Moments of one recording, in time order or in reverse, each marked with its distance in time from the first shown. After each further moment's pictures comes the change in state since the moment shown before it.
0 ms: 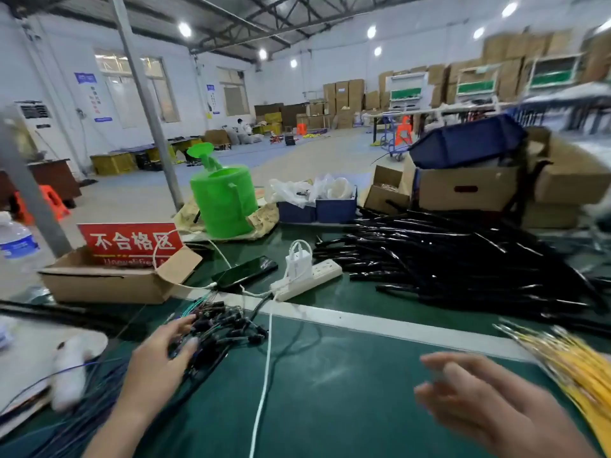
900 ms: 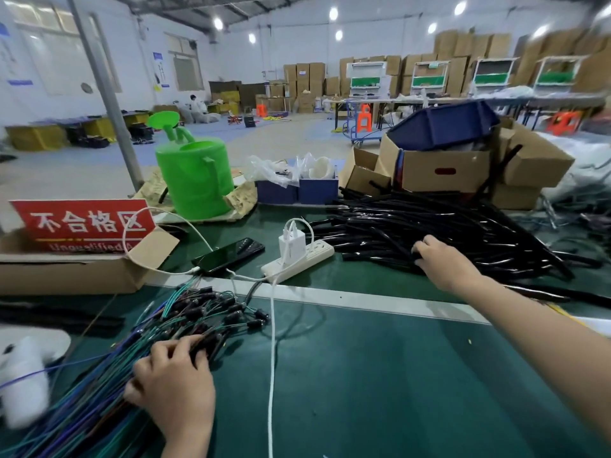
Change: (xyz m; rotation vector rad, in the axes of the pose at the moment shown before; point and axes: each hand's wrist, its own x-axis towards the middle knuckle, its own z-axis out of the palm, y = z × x) left_hand -0.010 -0.018 0.074 0.304 0.182 -0.288; right_hand 0.188 0.035 -0.017 -1.517 0.128 -0.070
